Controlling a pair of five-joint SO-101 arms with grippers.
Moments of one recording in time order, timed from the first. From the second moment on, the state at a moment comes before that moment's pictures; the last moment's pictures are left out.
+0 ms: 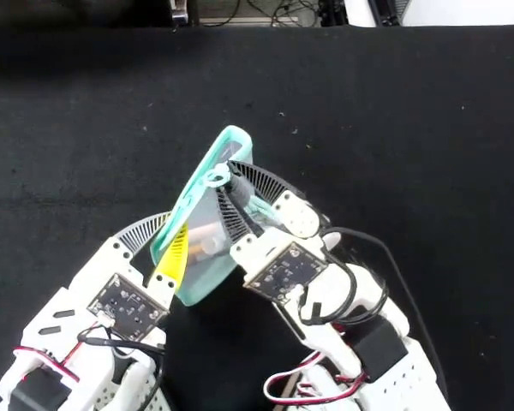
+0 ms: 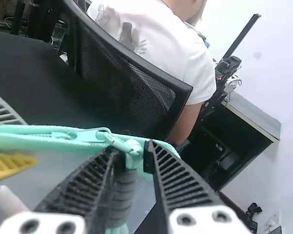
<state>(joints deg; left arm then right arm) 23.6 -102.6 59.6 66.1 -23.6 -34.8 -81.5 62.1 31.5 26.5</state>
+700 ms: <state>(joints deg) 23.6 -102.7 60.5 66.1 -23.7 -38.9 -81.4 60.5 35.1 29.5</state>
